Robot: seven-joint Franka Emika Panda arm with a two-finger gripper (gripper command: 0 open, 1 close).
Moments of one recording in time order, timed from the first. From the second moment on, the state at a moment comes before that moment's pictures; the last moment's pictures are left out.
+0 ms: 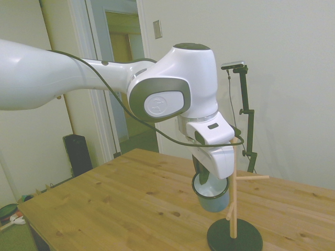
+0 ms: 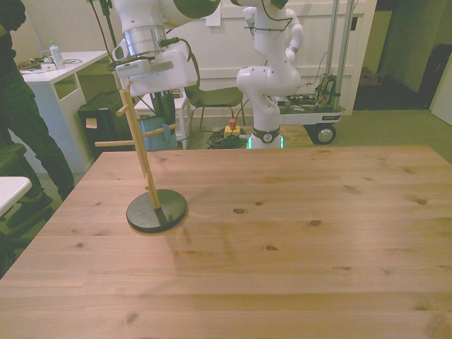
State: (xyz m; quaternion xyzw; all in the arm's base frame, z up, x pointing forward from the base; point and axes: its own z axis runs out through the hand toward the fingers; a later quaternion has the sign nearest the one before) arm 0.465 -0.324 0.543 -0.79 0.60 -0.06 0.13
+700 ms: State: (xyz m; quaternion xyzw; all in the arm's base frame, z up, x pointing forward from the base) arm 0.463 -0.327 0.543 -0.78 0.61 -0.06 0.13
